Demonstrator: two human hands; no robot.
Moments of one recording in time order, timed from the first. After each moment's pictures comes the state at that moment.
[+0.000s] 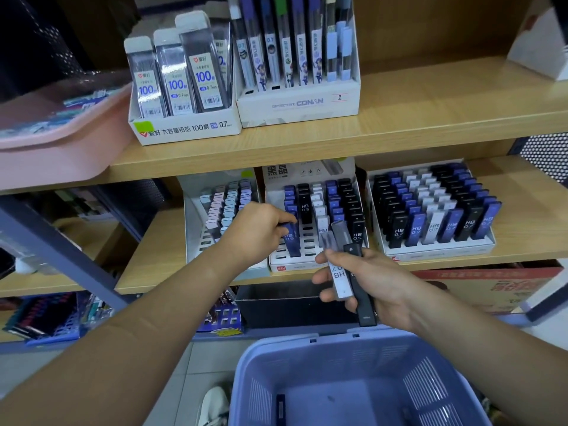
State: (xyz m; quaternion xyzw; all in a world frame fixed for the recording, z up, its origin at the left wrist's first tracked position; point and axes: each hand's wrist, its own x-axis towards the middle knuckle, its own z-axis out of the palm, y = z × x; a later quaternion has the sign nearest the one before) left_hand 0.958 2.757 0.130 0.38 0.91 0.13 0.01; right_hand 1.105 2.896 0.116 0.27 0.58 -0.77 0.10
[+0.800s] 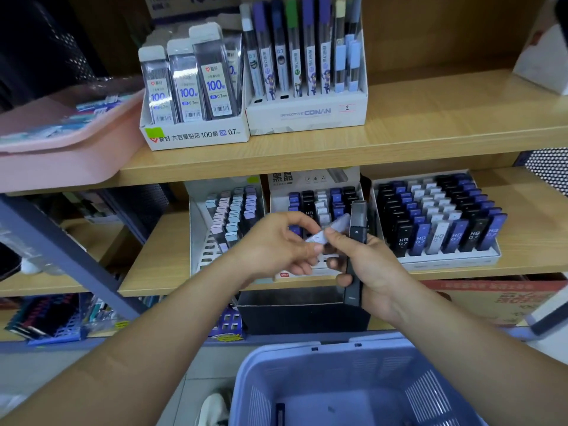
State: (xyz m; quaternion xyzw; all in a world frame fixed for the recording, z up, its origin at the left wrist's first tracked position) left_hand 0.998 2.758 0.157 0.24 0.80 0.47 0.29; right_hand 1.078 2.889 0.117 0.27 0.53 -0.80 -0.05
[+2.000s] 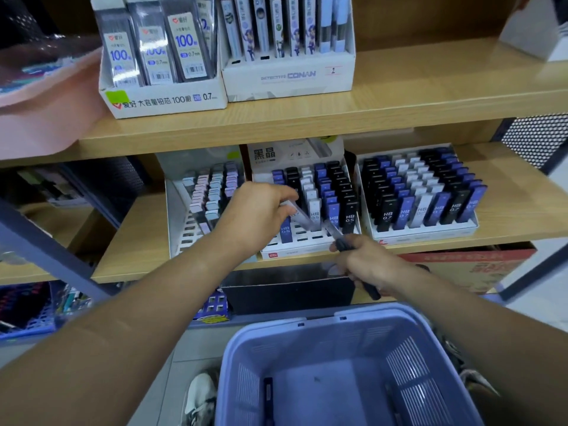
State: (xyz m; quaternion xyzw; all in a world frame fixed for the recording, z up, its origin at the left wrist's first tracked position) left_hand 0.975 2.767 0.132 0.40 0.89 0.21 -0.05; right_hand 1.089 2.924 0.074 0.27 0.78 -0.56 0.10
